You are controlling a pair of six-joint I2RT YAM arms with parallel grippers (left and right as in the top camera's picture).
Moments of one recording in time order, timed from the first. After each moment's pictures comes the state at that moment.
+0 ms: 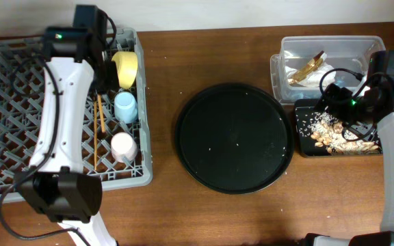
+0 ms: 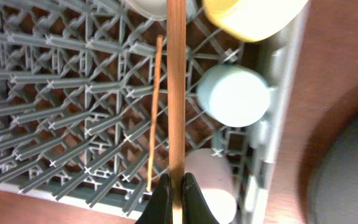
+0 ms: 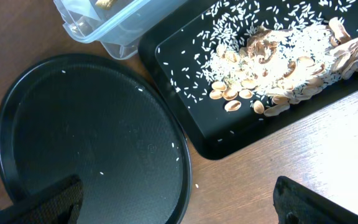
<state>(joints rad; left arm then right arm) -0.09 1.96 2.12 -1.51 -0.24 -0.23 -0.25 1.48 1.48 -1.22 -0.10 0.38</state>
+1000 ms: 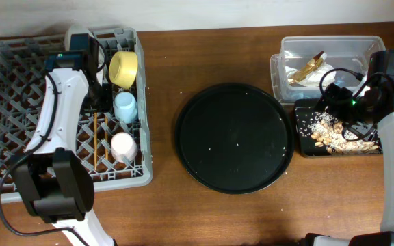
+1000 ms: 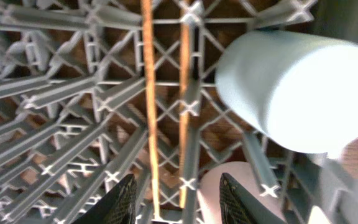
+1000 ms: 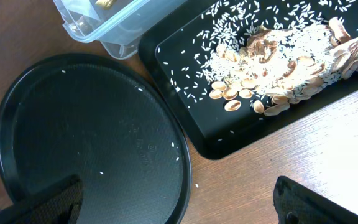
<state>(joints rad) 0.02 1.97 1.78 -1.26 -0.15 -0.04 -0.25 1.48 1.48 -1.22 -0.10 0.38</state>
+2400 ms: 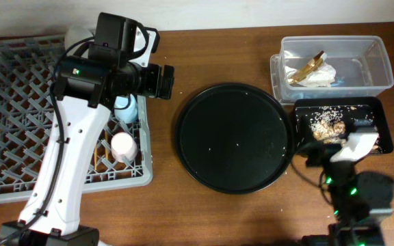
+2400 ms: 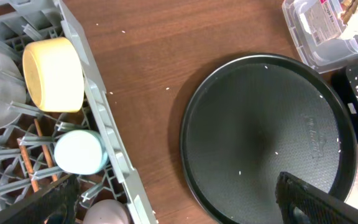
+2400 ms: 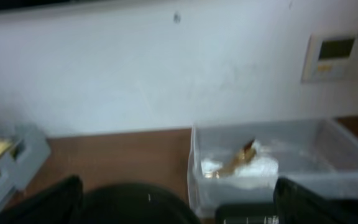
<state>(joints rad) -0.29 1.68 1.92 -1.19 0.10 -0.04 -0.03 0.42 0.46 -0.13 -0.07 0.10</state>
